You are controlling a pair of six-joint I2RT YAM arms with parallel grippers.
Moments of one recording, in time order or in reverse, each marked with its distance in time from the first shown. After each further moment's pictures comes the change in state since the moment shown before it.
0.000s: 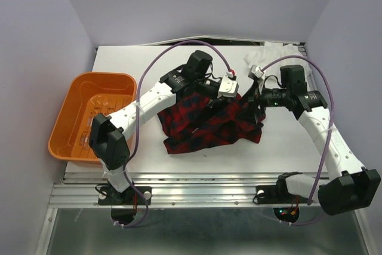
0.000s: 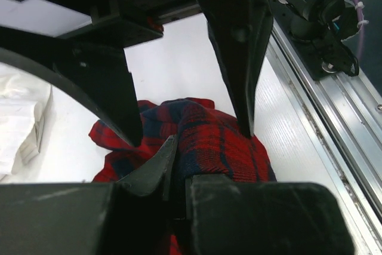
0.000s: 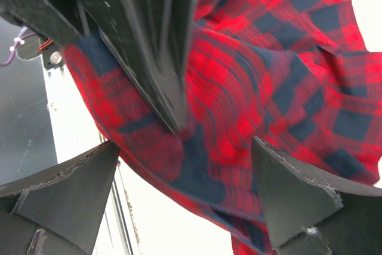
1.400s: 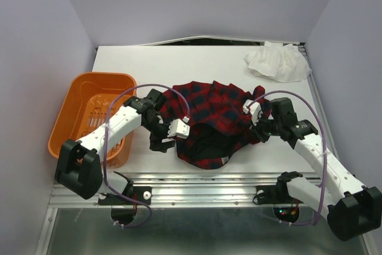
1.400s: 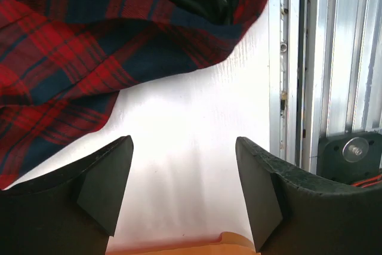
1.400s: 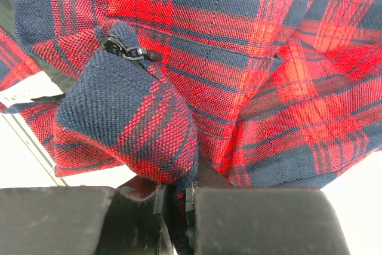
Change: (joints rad) left arm 0.274 -0.368 -0.626 -0.570 -0.427 0.408; right arm 0.122 -0.219 -0.431 0.064 0.547 -0.092
